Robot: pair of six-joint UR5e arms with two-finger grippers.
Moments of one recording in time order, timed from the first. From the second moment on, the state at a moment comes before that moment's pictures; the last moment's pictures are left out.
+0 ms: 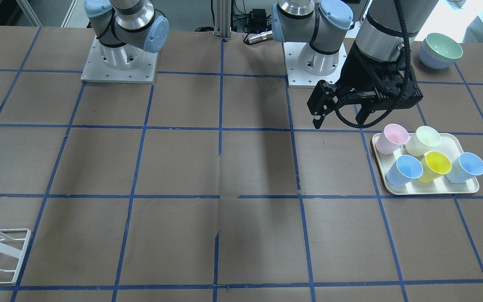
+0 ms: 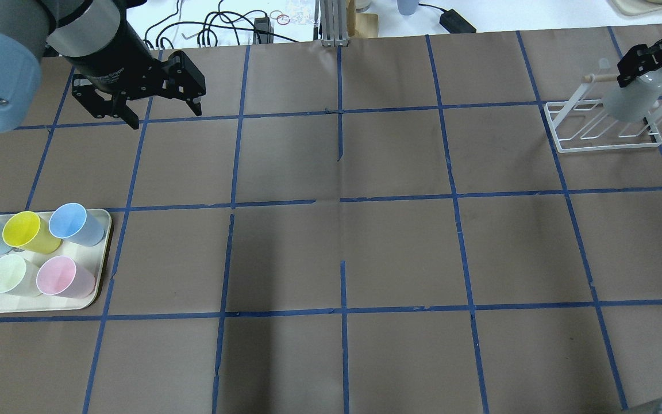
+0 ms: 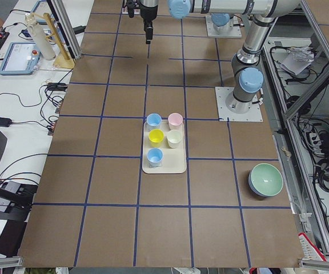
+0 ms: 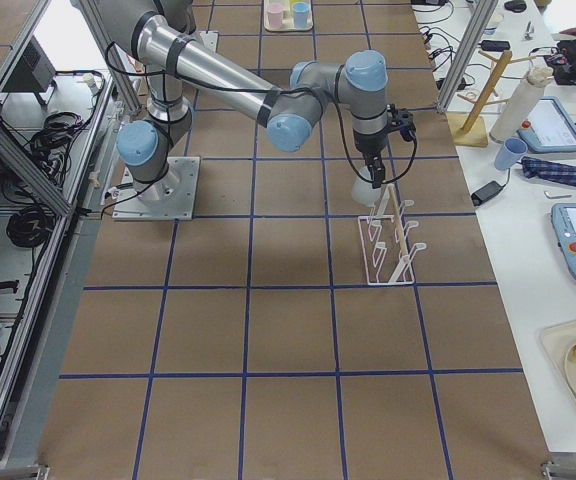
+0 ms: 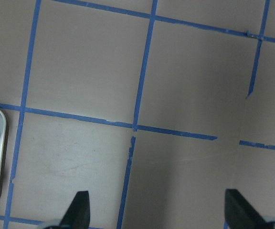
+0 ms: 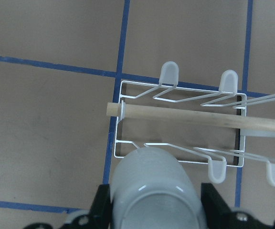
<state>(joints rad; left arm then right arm) -1.56 -1.60 -1.55 -1.46 1.53 -0.12 1.12 -1.31 1.57 -2.08 -1.52 -0.58</state>
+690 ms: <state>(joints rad) -1.56 -1.60 -1.55 -1.51 1.54 0.01 1.12 -1.27 1.57 -2.12 -1.52 -0.58</state>
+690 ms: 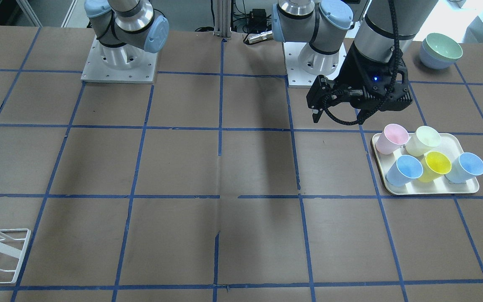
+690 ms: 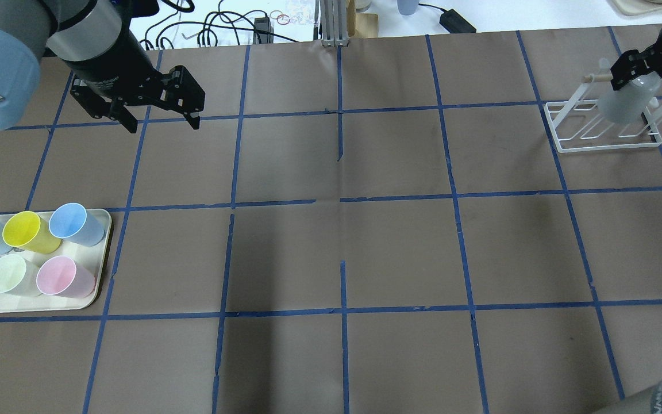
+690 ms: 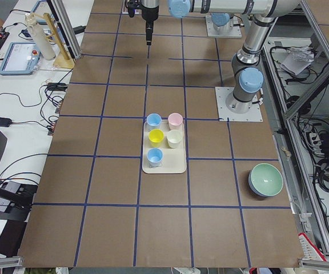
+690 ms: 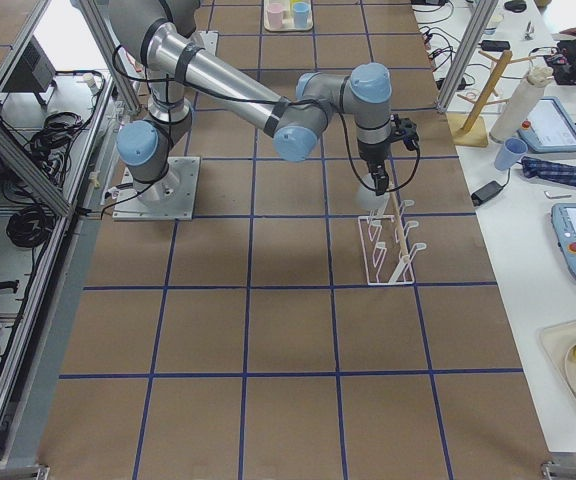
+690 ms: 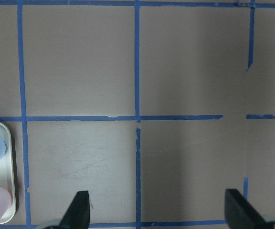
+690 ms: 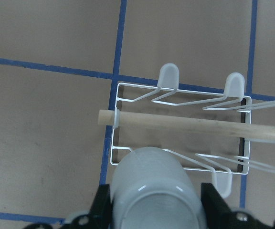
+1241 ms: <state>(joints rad) -1.56 -1.59 -1.55 -1.51 1.54 0.01 1.12 -1.23 1.57 -2.13 -1.52 -0.58</state>
